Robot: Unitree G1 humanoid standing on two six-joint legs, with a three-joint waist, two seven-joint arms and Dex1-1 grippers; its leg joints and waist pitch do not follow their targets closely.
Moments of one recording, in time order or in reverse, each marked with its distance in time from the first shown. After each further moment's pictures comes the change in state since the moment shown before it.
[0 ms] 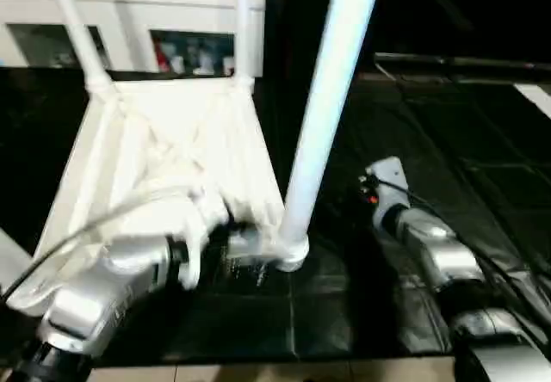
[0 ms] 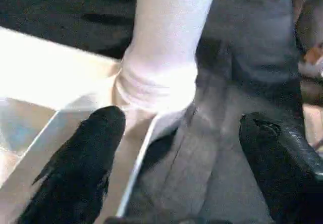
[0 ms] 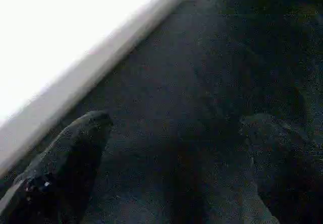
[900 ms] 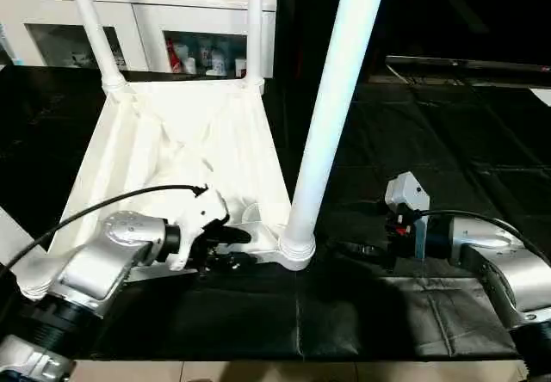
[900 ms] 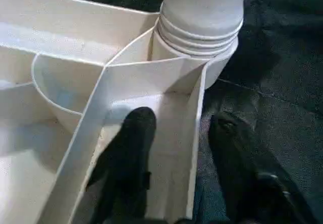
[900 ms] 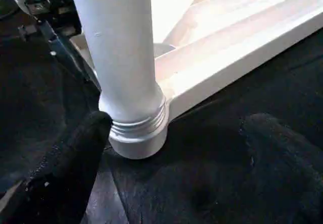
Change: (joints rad) left arm -0.162 0.017 -0.060 0.290 0.118 -0.133 -0.165; right arm 0.204 -0.262 0.114 -0.497 0.136 0.252 0.428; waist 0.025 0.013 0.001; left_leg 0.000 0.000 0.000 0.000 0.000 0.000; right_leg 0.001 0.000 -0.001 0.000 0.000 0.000
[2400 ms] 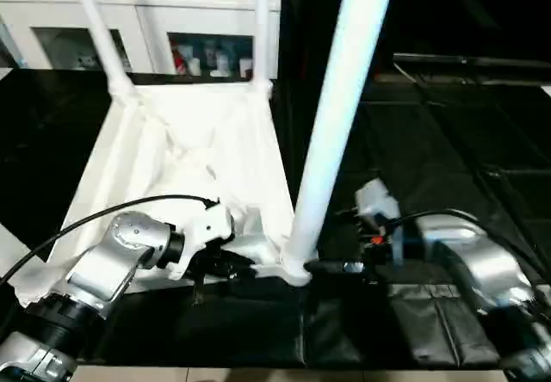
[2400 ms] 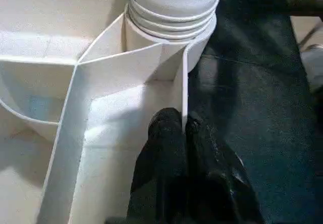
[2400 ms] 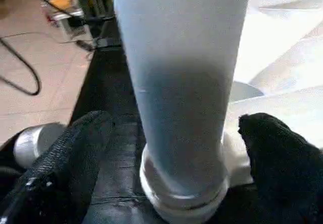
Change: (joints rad) left arm -0.014 0.025 -0.068 0.003 0.077 -0.095 -0.195; right arm -0.139 0.085 0.157 0.216 0.000 -0.160 0.296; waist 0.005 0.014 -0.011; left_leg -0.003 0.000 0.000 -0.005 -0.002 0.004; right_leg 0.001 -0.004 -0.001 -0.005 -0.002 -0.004
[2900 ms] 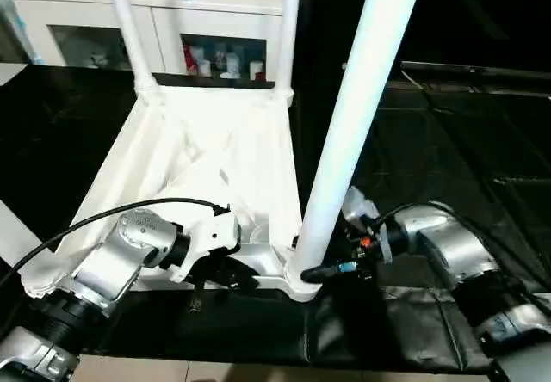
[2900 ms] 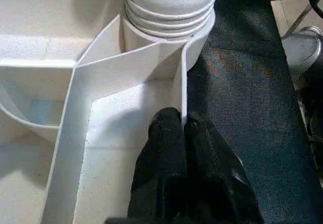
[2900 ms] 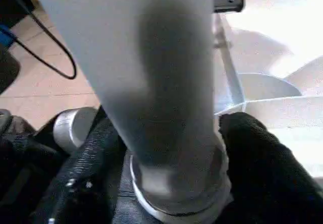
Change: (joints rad) left arm -0.028 0.003 -0.031 0.009 0.036 -0.034 -0.052; right arm -0.136 0.060 0.048 0.282 -0.040 -0.086 0.184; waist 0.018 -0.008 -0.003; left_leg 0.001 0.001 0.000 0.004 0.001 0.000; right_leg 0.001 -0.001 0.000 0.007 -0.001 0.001
